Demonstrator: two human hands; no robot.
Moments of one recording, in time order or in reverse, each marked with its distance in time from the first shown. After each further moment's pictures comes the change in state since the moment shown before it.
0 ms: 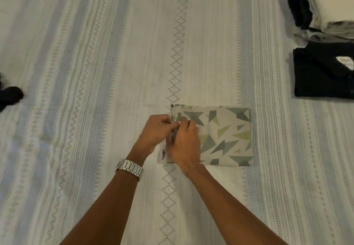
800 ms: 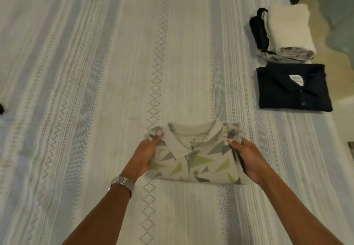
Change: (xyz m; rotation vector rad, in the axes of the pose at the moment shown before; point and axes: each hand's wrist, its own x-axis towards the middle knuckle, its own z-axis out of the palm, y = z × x) left_hand -0.017 -0.017 0.041 -0.449 -0.107 -0.260; right_hand -0.008 0.145 -0.190 1.001 -0.153 0.584
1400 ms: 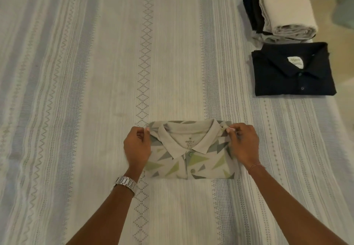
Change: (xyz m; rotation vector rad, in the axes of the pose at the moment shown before) left_hand 0.029 -0.028 0.017 0.599 0.657 0.592; right_hand 0.075 0.052 -0.043 -0.799 0.408 -0.549
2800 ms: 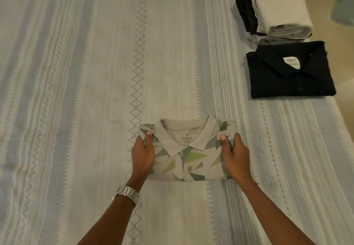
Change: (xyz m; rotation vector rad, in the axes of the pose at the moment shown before) left_hand -0.019 0.034 0.018 -0.154 -0.203 -0.244; right_hand -0.031 -0.008 0.011 0.359 -0.023 0.087
